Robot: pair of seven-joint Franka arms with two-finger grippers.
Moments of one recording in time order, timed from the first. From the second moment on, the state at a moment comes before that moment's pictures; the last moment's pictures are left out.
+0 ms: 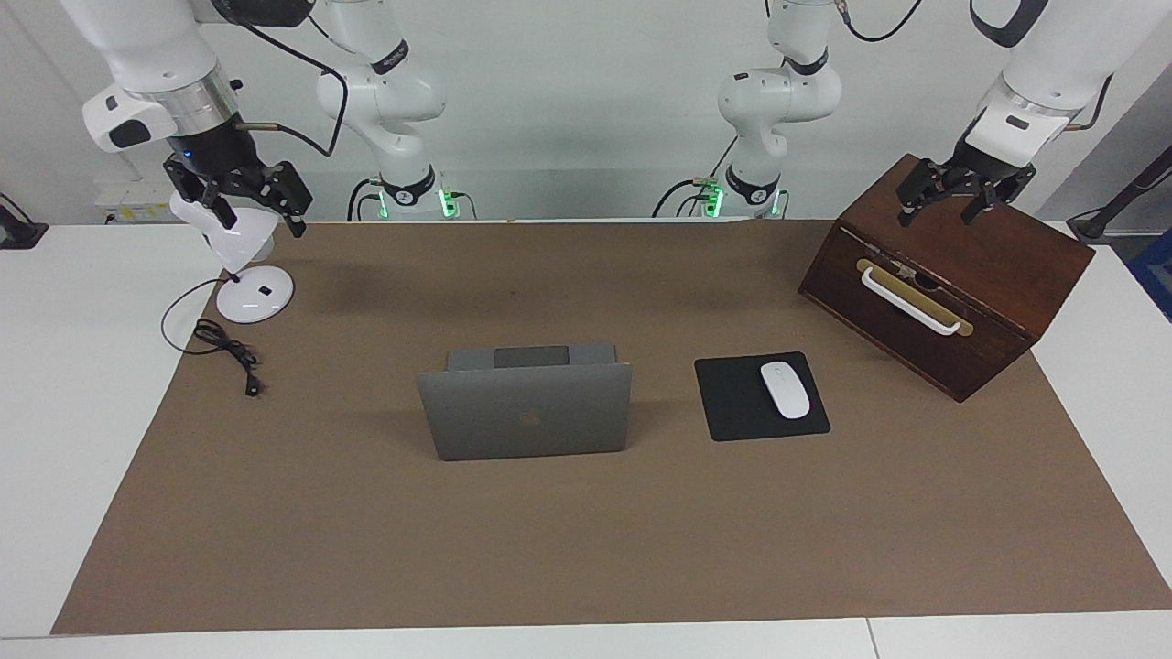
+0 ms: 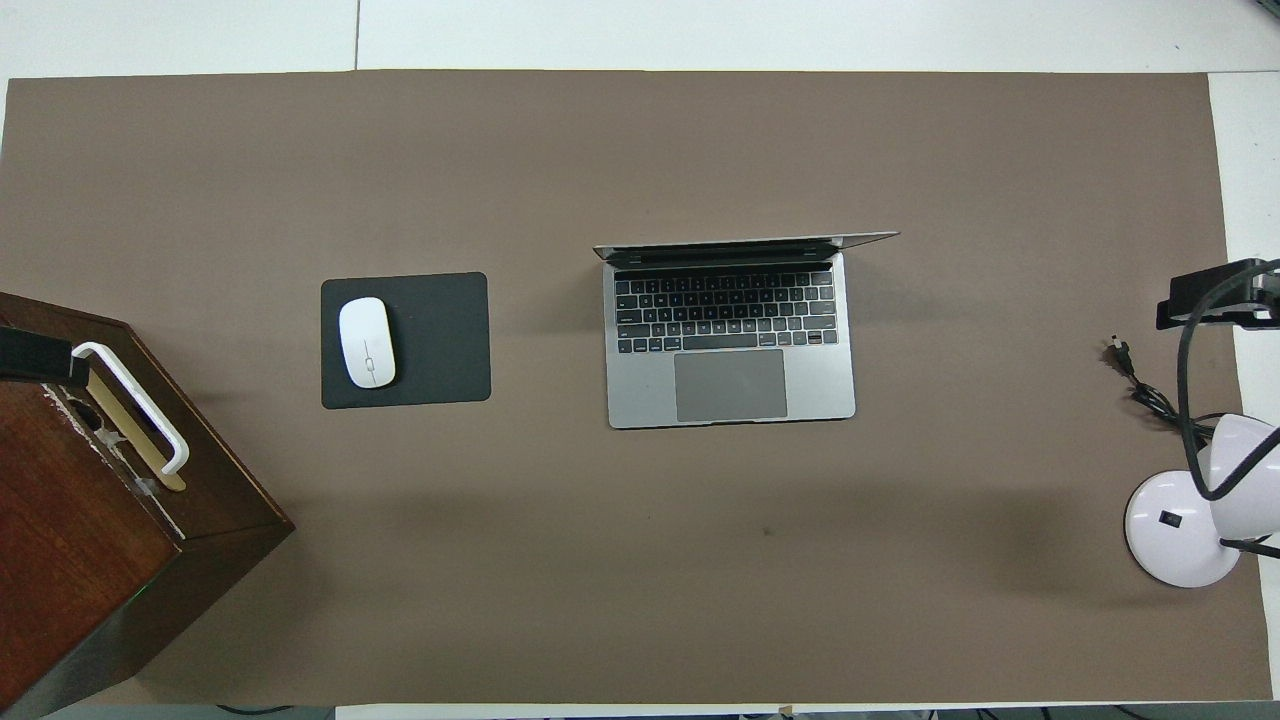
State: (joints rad) left arm 0.02 -0.12 0.02 -1.68 0.00 1.52 0.08; right arm 0.01 -0.09 -0.05 -1.62 -0.02 1.54 0.15
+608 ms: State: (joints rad) left arm 0.02 -0.12 0.02 -1.69 0.00 1.62 0.06; right arm 0.01 -0.09 -0.05 -1.63 -0.02 1.54 0.15
